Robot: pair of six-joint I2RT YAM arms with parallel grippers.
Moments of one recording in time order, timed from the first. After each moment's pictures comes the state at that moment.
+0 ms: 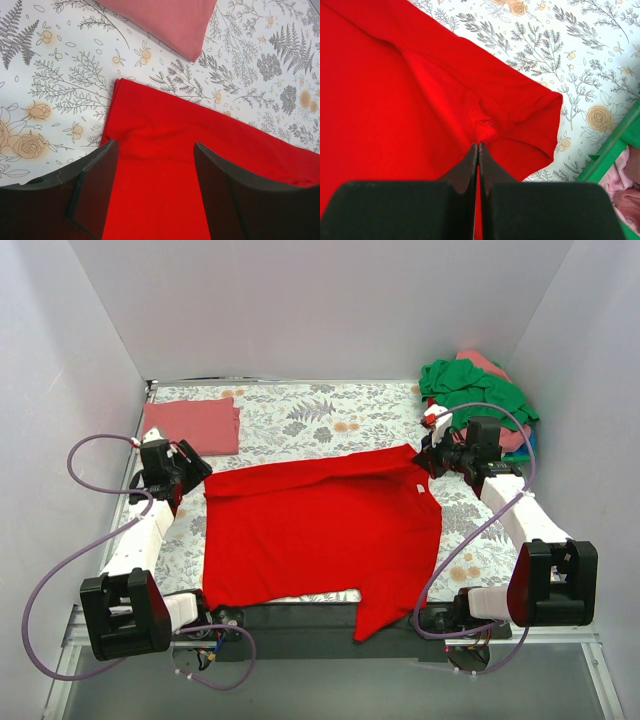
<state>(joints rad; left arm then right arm) 0.14 1.19 0.75 -0.22 0.05 -0.55 0.06 1.31 0.88 -0.19 -0.65 -0.41</state>
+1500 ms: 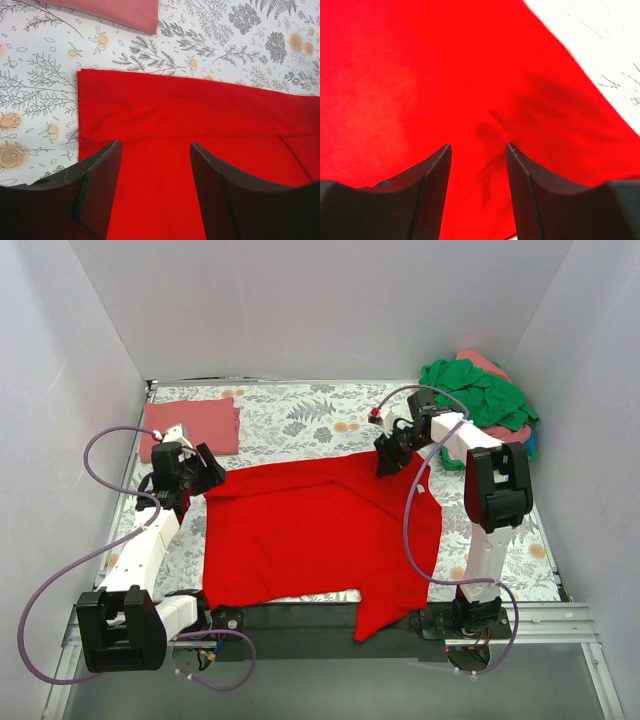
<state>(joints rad) 0.03 1.11 0.73 -0.23 0.12 -0.39 0.23 1.98 1.48 -0.74 -0.69 -0.65</state>
